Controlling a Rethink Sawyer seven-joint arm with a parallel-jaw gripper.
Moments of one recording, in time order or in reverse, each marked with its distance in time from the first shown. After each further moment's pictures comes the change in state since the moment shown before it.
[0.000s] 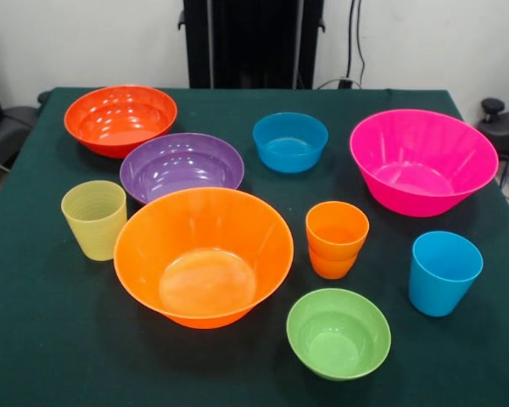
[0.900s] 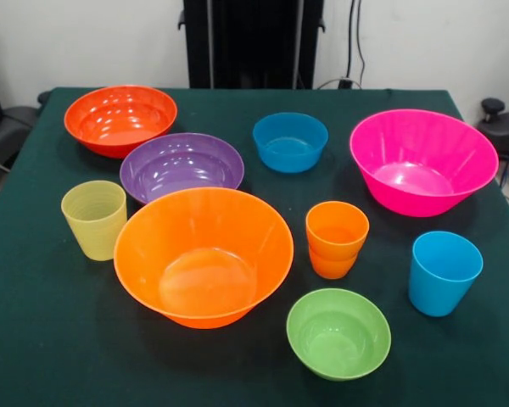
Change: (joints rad) arm -0.211 -0.183 0.142 0.173 -0.241 -0.026 -0.013
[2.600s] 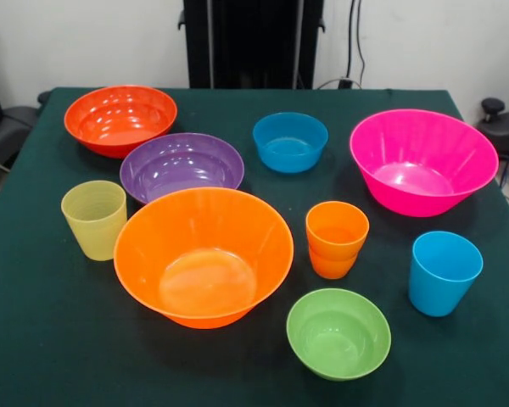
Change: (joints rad) arm -0.124 -0.164 0.108 0.036 -0.217 0.078 0.252
